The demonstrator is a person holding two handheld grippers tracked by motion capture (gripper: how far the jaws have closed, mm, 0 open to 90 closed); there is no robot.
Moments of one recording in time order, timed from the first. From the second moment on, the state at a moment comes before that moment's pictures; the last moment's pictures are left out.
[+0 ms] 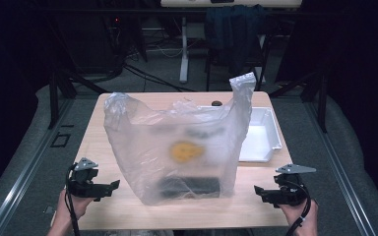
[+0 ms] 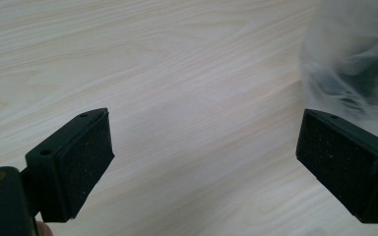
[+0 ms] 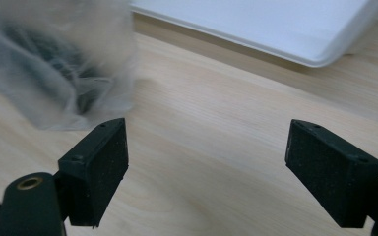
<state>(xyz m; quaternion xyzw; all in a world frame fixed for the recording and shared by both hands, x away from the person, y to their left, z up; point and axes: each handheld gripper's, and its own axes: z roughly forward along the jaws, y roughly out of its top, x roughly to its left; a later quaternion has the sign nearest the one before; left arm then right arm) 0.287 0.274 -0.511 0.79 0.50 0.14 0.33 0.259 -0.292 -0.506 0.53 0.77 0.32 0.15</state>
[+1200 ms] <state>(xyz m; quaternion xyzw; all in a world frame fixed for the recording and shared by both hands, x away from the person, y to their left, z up) 0.274 0.217 -0.465 0.82 0.39 0.09 0.41 0.273 -0.202 -0.460 0.41 0.82 0.37 0.13</state>
